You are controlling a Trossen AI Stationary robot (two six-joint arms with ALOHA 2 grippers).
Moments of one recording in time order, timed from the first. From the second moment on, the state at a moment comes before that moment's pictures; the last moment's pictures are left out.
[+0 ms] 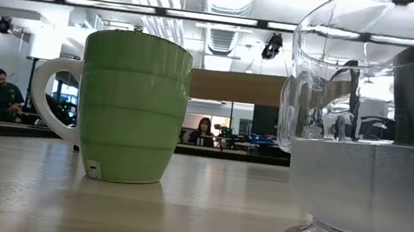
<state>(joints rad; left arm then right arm) -0.38 0.29 0.35 0.14 -0.37 -0.23 0.37 0.40 0.65 -0.09 0.42 0.27</state>
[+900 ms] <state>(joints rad) -0.36 1.42 1.58 -0.69 -0.43 0.06 0.37 0.90 1.28 -0.84 0.41 0.37</state>
